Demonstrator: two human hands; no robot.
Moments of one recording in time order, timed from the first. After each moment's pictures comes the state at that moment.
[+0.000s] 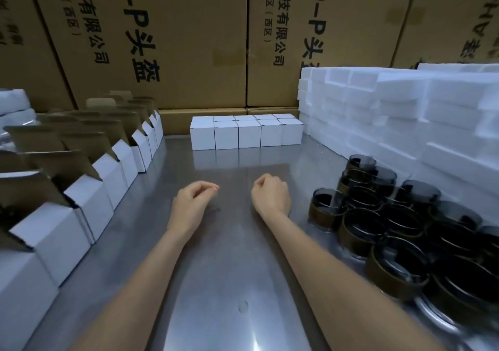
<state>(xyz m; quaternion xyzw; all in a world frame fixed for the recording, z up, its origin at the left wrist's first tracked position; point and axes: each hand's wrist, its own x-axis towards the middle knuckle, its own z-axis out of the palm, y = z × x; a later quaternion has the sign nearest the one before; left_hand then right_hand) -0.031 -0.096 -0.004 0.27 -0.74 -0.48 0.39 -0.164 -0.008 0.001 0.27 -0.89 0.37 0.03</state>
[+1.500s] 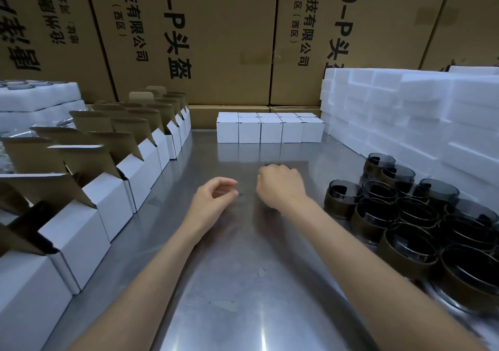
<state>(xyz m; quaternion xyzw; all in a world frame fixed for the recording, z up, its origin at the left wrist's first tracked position) 0.013 -0.062 -0.002 0.26 -0.75 -0.49 0.37 -0.113 0.019 0.041 0.48 -0.86 0.10 0.13</state>
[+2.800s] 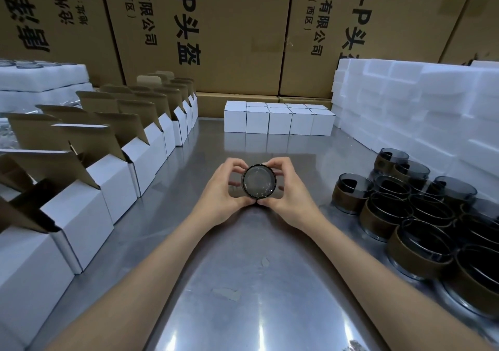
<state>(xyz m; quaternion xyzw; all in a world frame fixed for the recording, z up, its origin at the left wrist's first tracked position) 0.009 -0.062 -0.010 0.17 -0.83 -0.39 0.36 -0.122 0.047 -0.005 0.55 -0.68 0.48 -0.04</state>
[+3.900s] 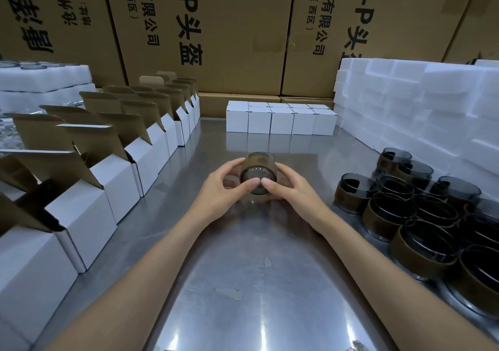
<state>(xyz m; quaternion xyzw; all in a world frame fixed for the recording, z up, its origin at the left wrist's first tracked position) 0.012 -0.064 -0.006 0.21 -0.78 -0.46 0.37 -0.121 0.056 0.007 0.47 -0.60 0.59 -0.27</state>
